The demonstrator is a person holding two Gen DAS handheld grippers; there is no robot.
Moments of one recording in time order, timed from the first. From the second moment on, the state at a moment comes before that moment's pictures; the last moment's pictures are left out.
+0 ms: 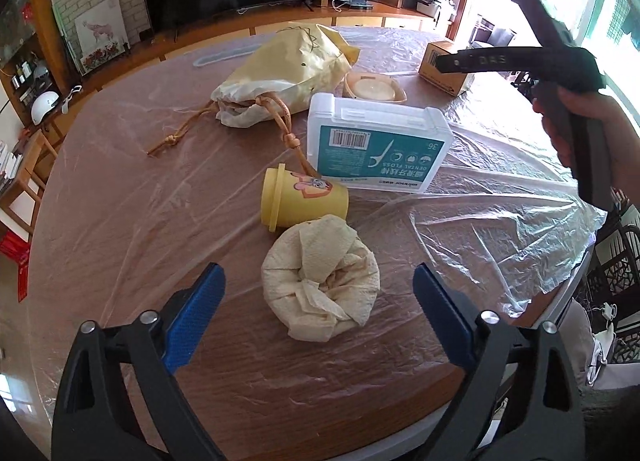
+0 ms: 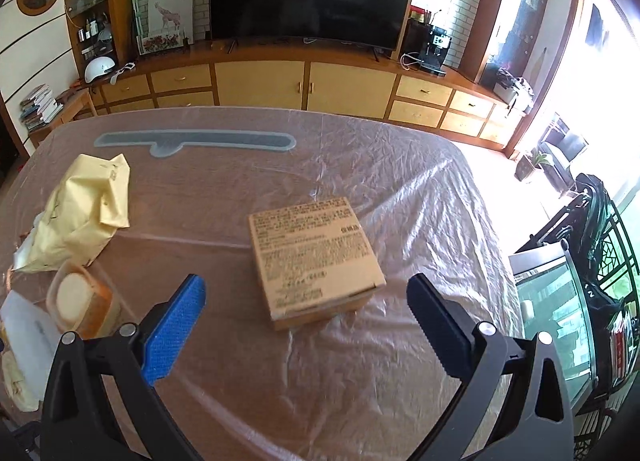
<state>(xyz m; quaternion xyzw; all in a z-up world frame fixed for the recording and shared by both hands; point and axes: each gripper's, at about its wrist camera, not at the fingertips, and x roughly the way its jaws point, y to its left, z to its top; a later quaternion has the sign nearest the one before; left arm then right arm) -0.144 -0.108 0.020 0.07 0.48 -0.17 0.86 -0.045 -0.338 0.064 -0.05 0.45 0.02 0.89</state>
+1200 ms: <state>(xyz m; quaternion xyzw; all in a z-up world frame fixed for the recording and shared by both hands) -0.164 -0.101 0.047 0.06 0.43 -0.17 0.88 -0.087 -0.341 0.089 0.04 0.43 0.08 0.90</state>
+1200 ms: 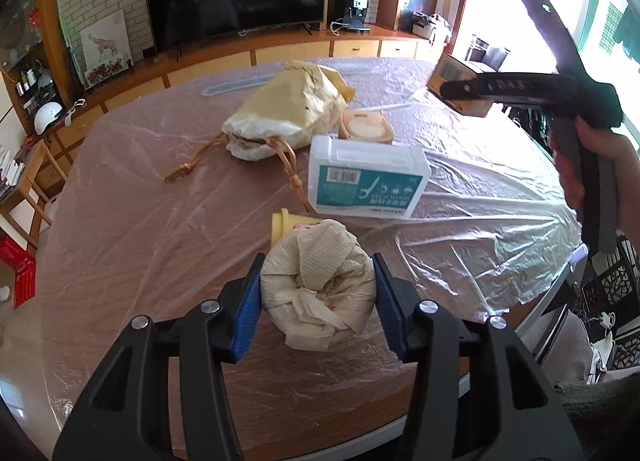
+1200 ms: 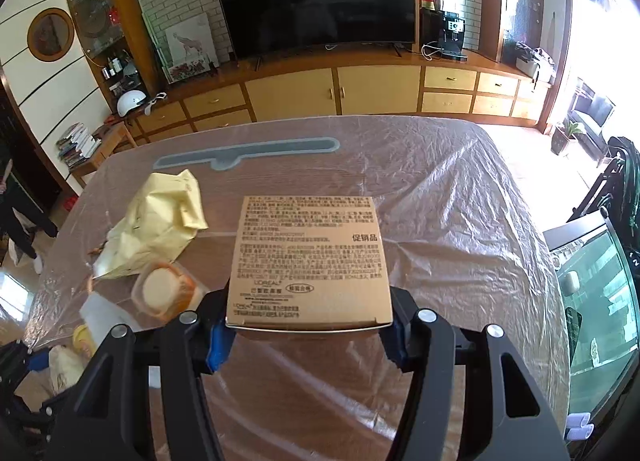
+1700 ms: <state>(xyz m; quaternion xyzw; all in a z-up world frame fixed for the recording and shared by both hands) -0.157 -0.095 0.059 0.04 0.43 -0.14 0.89 -0.168 -0.306 0.110 0.03 0.42 0.12 0.90</state>
